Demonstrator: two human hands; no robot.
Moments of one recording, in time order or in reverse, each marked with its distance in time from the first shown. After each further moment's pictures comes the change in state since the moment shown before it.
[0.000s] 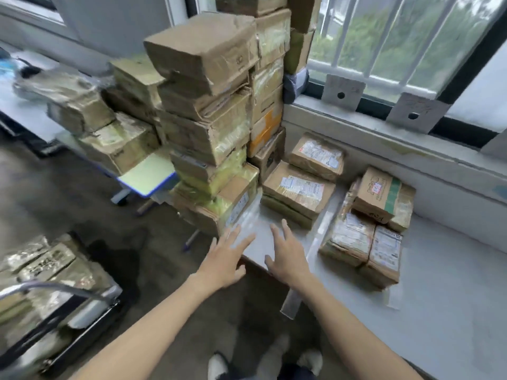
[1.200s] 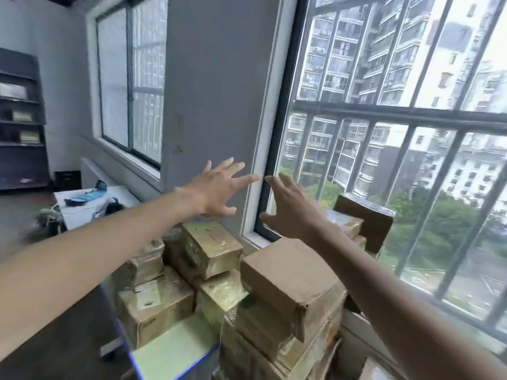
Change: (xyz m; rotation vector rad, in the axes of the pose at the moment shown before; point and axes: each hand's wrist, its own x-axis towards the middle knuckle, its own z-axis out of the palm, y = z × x) left_hand 0.101 -0.181 -0.543 0.519 0.599 -0.064; right_hand 0.248 -0.345 -0.383 -0.269 0.502 -0.577
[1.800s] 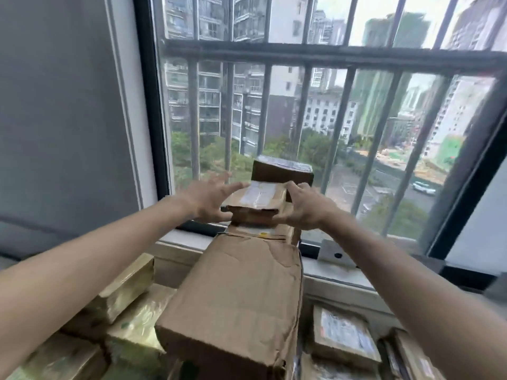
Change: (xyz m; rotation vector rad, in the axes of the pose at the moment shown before) left_hand 0.211 0.098 0.129 -0.248 -0.117 0.478; right_hand -0.007 0.202 0.047 -0.092 -0.248 0.698
